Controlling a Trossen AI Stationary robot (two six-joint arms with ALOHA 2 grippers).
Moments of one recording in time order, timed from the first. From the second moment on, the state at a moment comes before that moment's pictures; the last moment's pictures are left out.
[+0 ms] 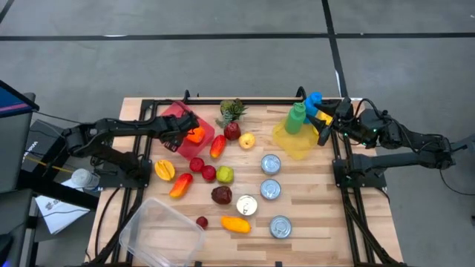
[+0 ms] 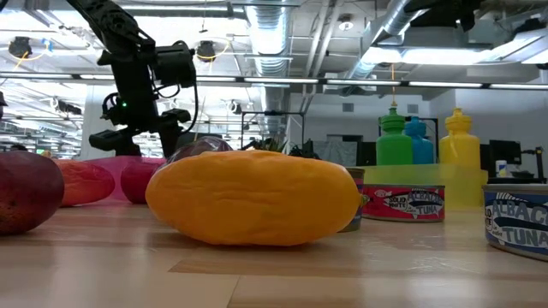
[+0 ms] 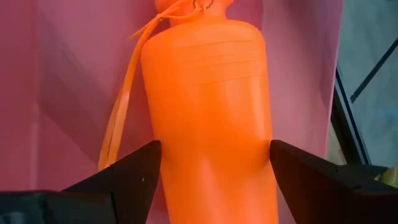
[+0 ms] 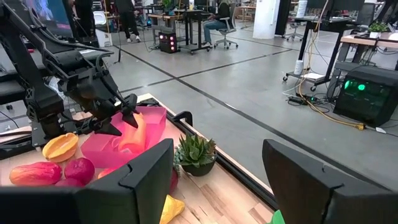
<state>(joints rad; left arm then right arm) 0.47 1.35 0.69 -0.54 -0.47 -2.02 -0.08 0.58 0.82 -0.41 0.55 0.10</state>
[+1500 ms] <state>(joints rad) 0.48 1.05 0.69 -0.49 -0.38 -1.70 -0.08 0.58 0.82 -0.41 0.52 0.13</state>
